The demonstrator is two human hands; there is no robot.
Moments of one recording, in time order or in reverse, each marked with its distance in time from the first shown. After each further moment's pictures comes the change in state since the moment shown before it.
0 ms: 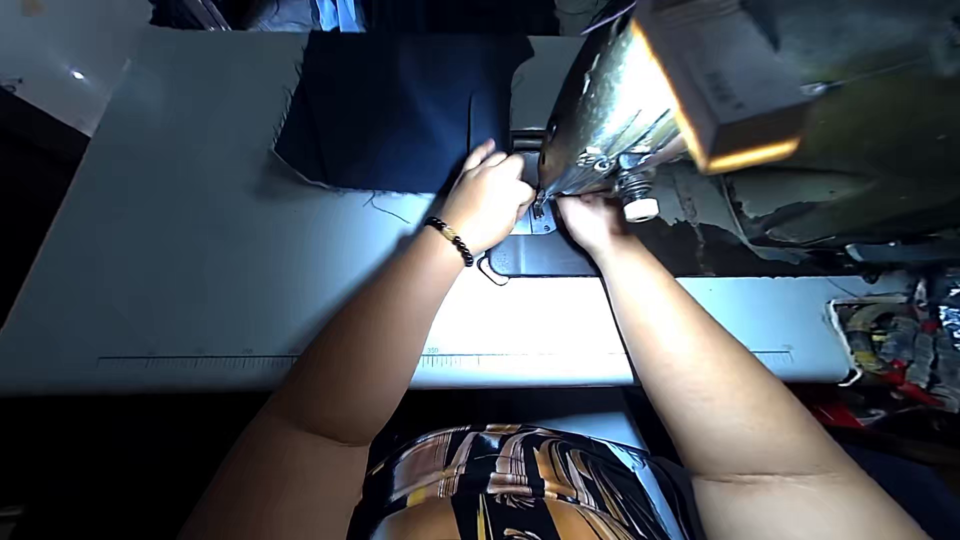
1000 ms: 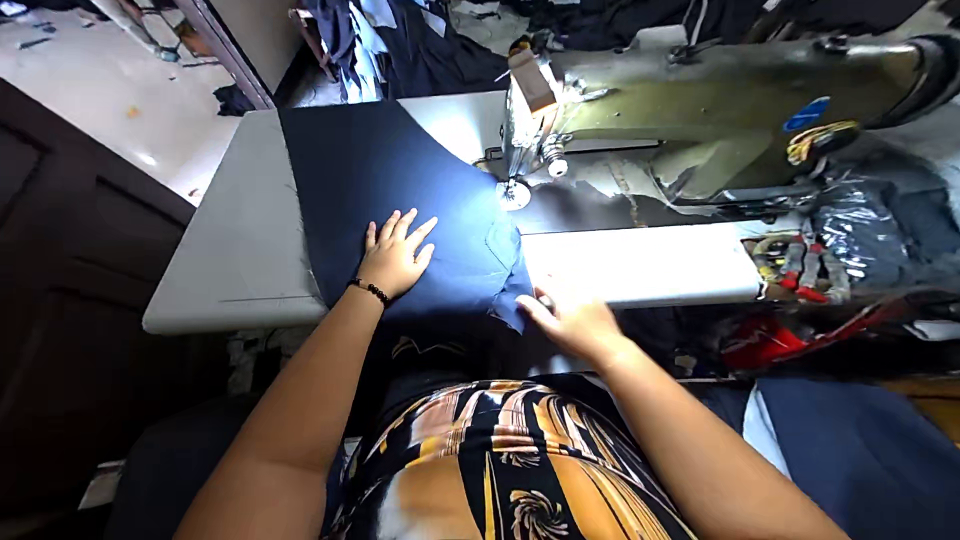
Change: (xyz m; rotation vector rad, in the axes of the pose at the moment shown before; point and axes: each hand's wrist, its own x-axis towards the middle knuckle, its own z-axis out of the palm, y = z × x) left_hand -0.167 -0.001 -0.010 0.208 -0.055 -0.465; right_hand -0.198 0.008 -0.024 -0.140 -0.029 -0.343
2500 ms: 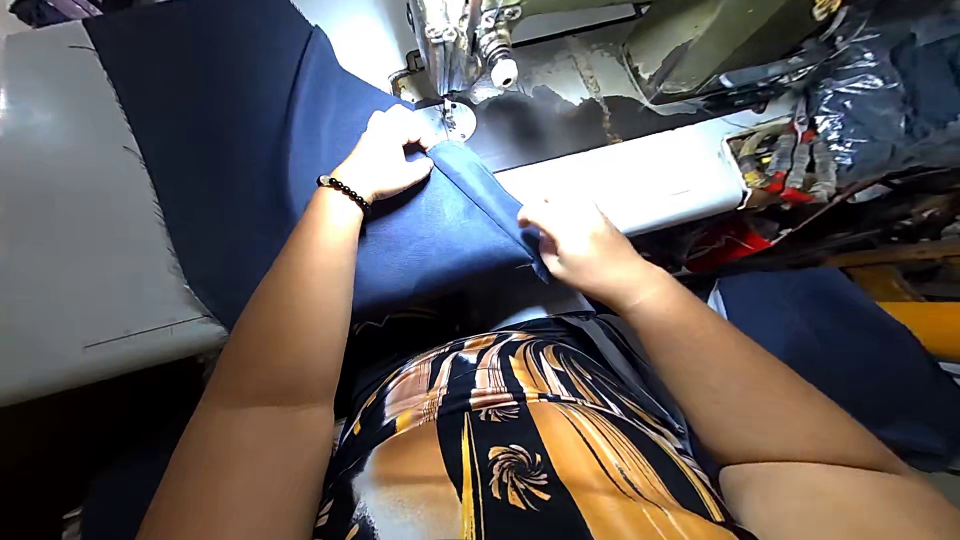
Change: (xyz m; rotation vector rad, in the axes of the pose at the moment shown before) left_hand 0.120 0.052 0.005 -0.391 -0.096 0.497; right_hand 0.010 0.031 -0.035 0.058 -0.071 -0.054
